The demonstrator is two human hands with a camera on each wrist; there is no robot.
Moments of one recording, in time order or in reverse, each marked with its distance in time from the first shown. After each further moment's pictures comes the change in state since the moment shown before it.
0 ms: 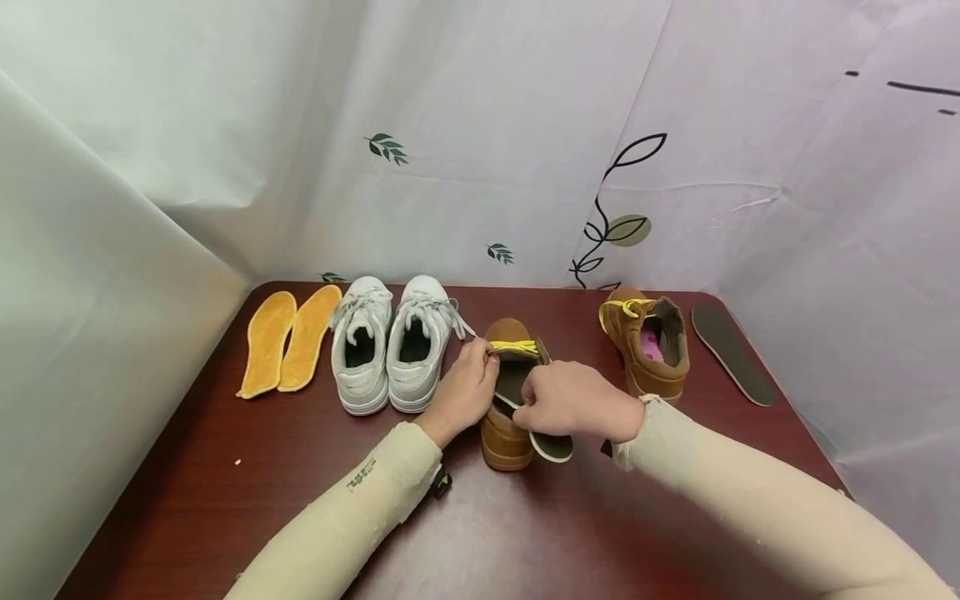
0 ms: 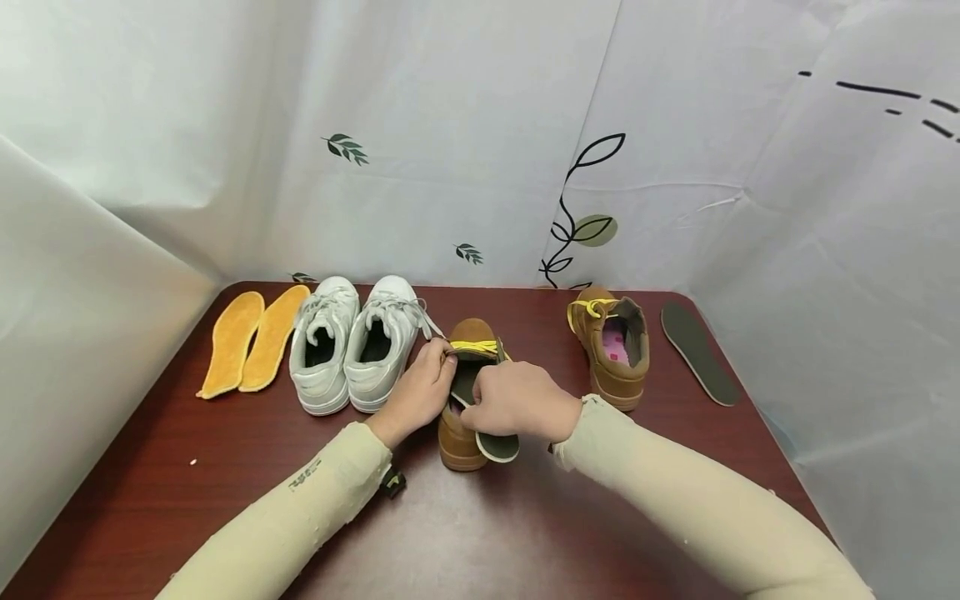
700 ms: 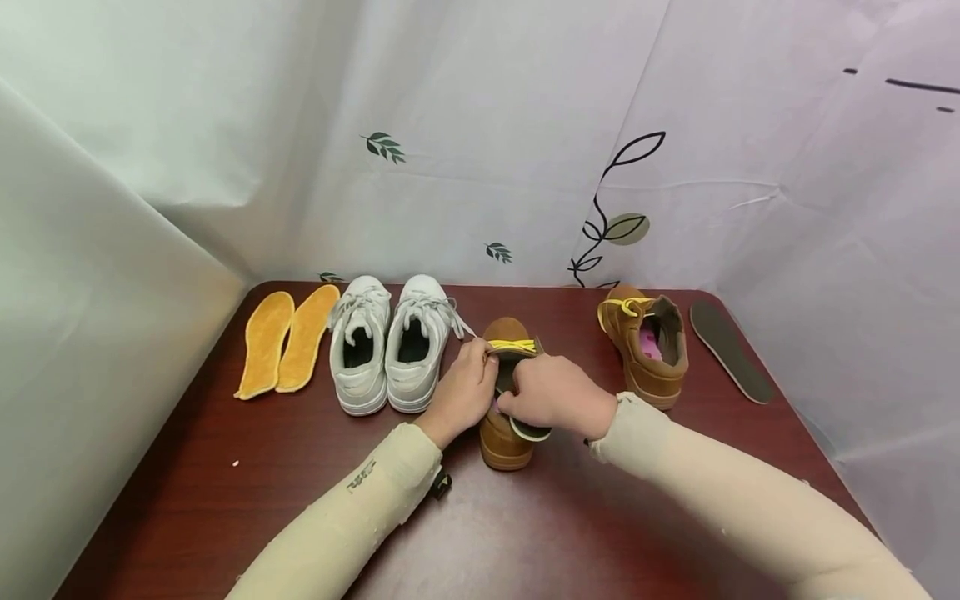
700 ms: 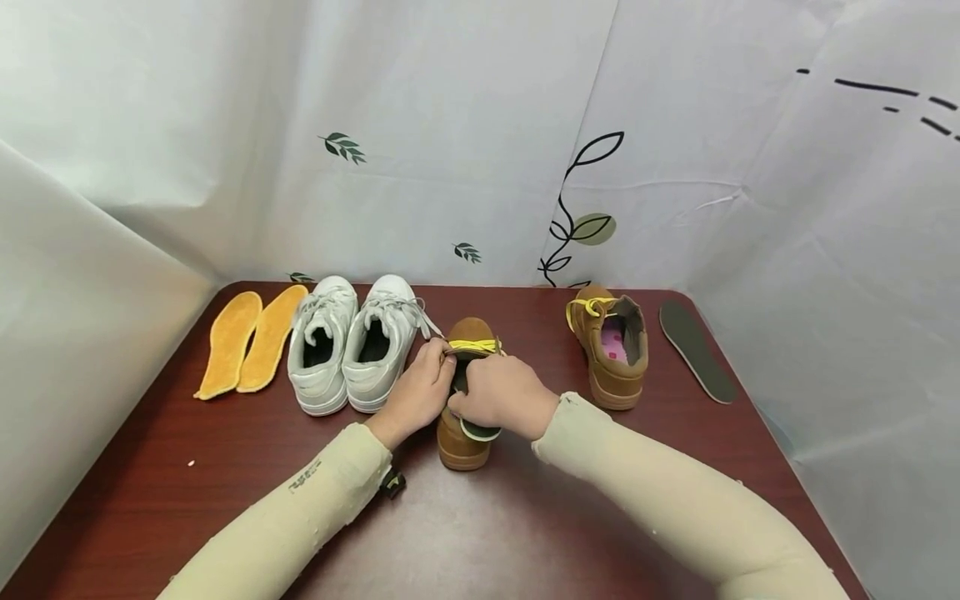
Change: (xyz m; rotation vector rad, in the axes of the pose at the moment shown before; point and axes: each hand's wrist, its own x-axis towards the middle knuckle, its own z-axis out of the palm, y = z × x) left_hand -0.001 0.000 0.001 0.005 0.005 0.003; right_hand 0.023 -0.005 0.014 -0.003 0.081 0.050
